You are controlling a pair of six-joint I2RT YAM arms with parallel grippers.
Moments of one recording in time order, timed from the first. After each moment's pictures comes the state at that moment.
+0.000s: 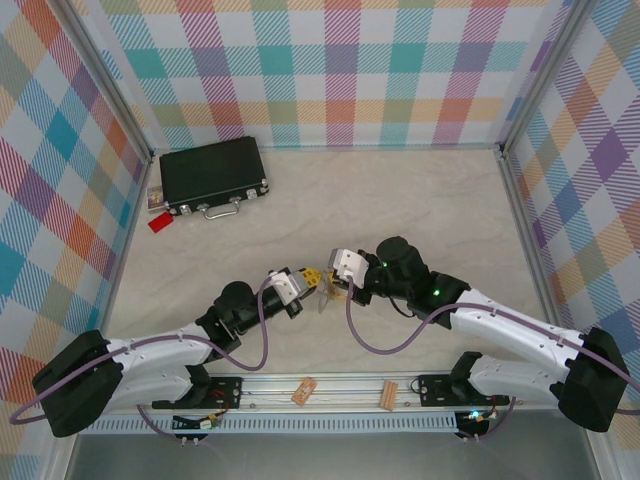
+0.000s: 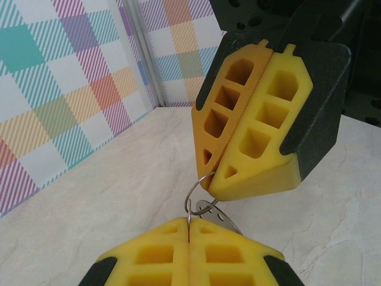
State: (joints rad) left arm -0.88 1.06 0.25 0.80 0.11 0.26; right arm 0.89 1.07 0.73 -0.13 -0.22 -0.42
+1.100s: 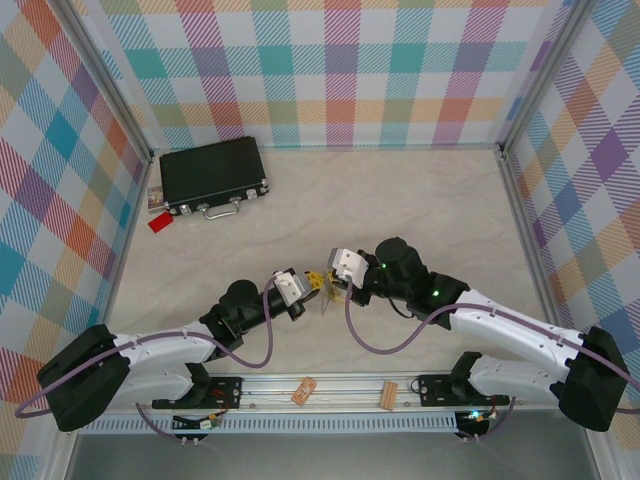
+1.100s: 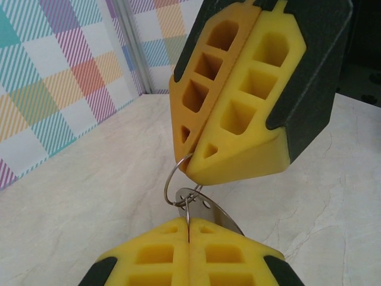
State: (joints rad) left arm -0.88 1.11 0.26 0.79 0.15 0.24; right arm 0.89 1.07 0.73 -0.13 -0.19 -0.40
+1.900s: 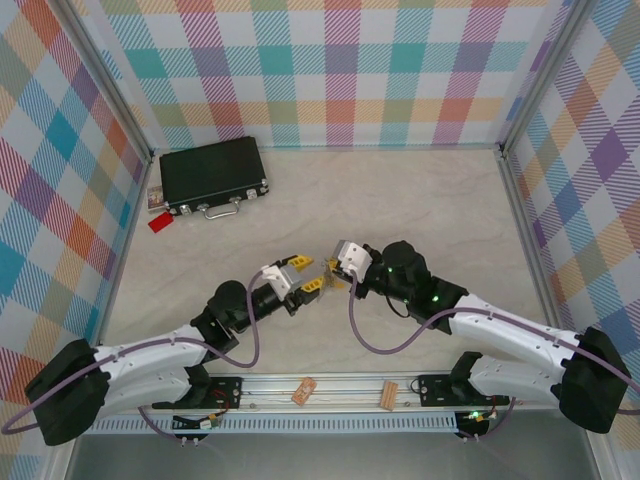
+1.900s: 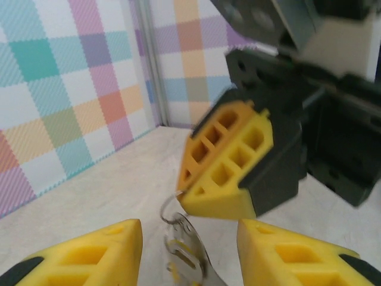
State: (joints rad) left arm -0.88 0.96 0.29 0.75 0.08 0.13; right arm 0.88 1.06 0.63 0.12 -0.11 -0.34
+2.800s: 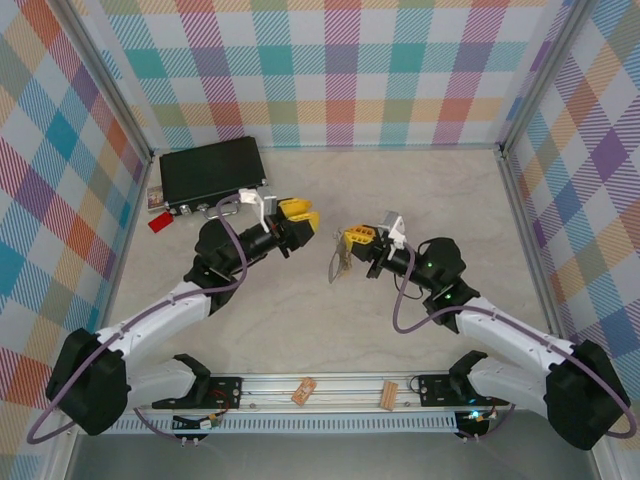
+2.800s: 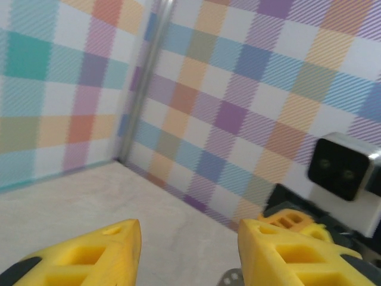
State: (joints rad) left arm -0.56 1.17 0.68 0.71 0.51 -0.44; right arm 0.63 1.05 0.51 0.69 -0.46 0.08
